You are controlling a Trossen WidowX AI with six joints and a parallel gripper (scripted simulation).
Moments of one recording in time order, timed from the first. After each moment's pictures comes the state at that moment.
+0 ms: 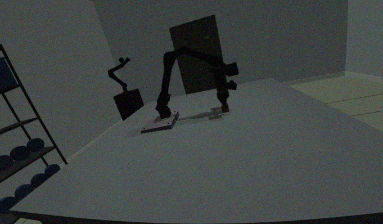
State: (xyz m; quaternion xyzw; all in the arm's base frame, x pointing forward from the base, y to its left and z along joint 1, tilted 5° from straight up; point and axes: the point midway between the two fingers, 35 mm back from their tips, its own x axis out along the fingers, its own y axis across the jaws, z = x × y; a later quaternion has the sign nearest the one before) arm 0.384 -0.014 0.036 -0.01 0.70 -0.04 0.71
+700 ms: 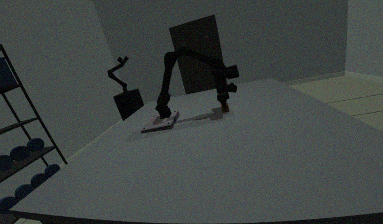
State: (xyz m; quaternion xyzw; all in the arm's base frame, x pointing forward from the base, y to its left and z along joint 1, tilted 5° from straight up) arm 0.382 -0.014 0.022 -0.01 0.71 -0.04 0.70
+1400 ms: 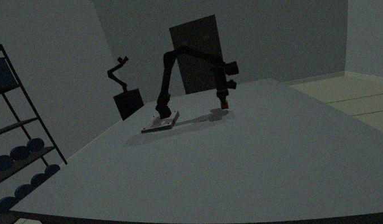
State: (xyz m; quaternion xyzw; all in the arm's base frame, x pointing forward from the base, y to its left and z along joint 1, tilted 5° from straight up) arm 0.382 -0.013 0.042 -0.01 0.71 -0.03 0.70
